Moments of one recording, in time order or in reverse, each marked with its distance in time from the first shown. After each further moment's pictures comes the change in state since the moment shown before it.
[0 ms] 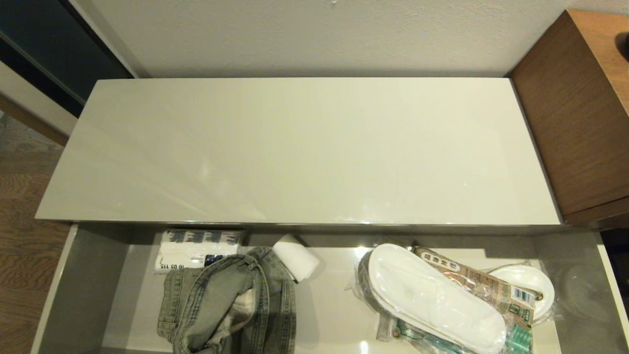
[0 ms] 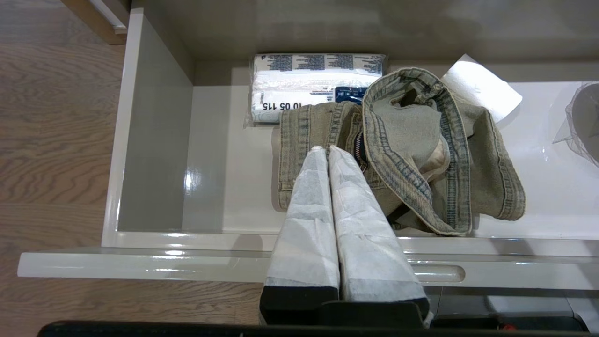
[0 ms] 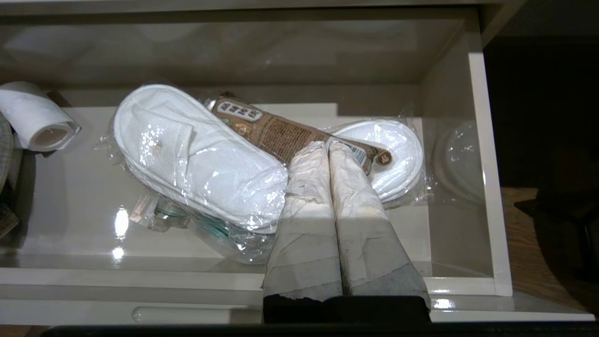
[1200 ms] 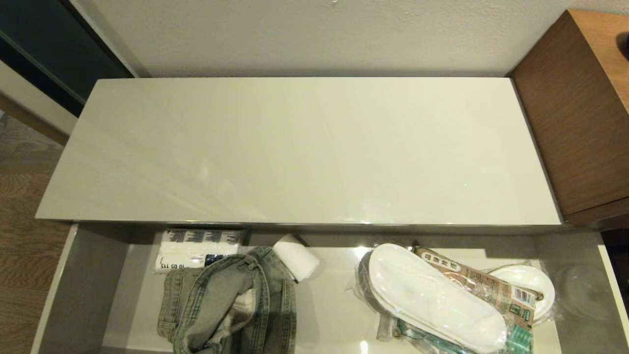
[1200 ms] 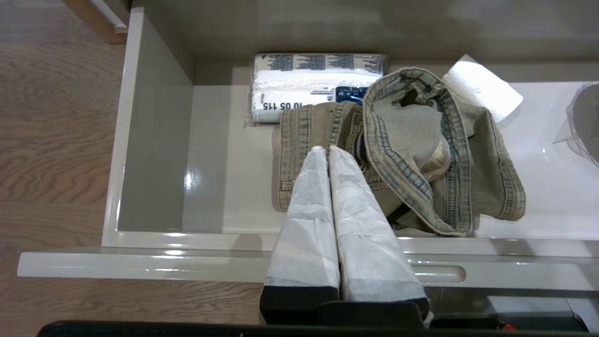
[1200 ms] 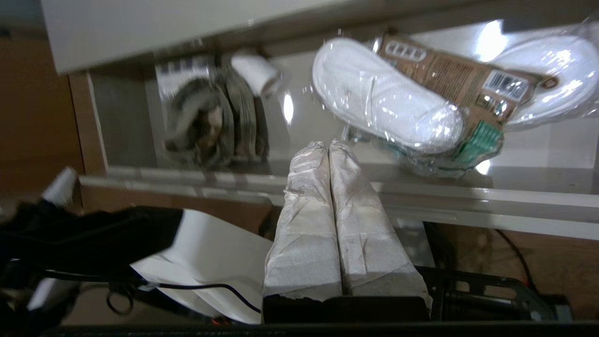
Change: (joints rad) left arm 0.000 0.000 0.000 0.000 0.000 0.000; right arm -0.018 0.499 -1.184 1.016 0.385 0.323
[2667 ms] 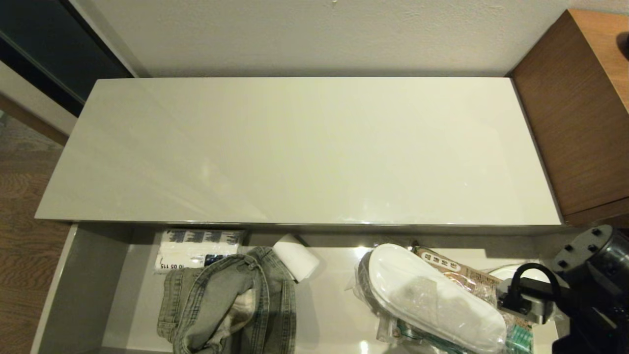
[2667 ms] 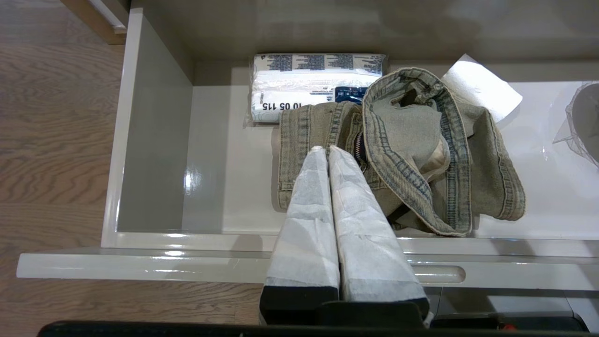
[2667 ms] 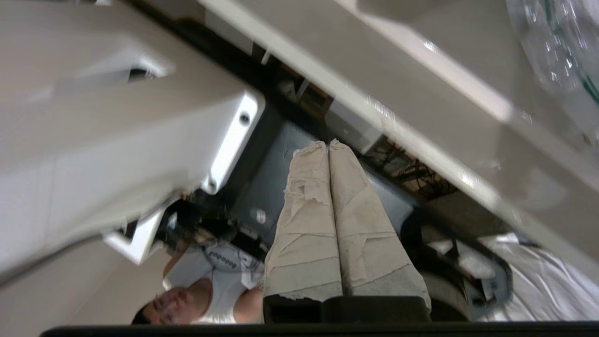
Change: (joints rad) left arm 0.000 0.000 0.000 0.000 -0.001 0.000; right arm 0.696 0.850 0.416 -0.372 -0.125 -0.107
